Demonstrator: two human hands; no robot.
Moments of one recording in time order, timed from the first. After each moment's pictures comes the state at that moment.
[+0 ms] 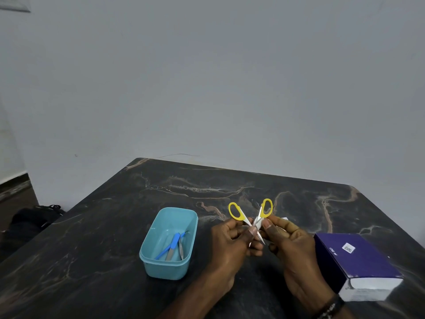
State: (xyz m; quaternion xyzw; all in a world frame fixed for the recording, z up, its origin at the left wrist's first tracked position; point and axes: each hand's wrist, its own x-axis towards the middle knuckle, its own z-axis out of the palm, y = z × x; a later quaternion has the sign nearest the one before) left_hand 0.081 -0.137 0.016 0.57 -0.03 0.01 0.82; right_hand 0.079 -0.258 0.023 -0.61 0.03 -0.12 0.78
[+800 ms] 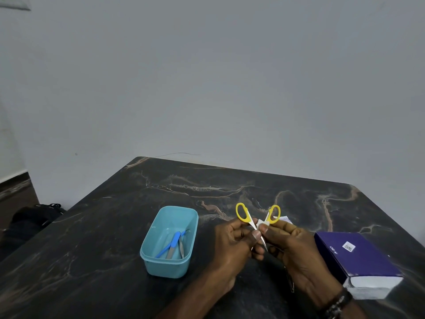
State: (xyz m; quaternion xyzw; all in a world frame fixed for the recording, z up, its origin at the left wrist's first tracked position) left_hand 0.078 -0.136 0.017 0.59 -0.07 0.00 0.80; right_hand 0.081 -0.269 0.026 -0.61 0.02 -0.01 0.79
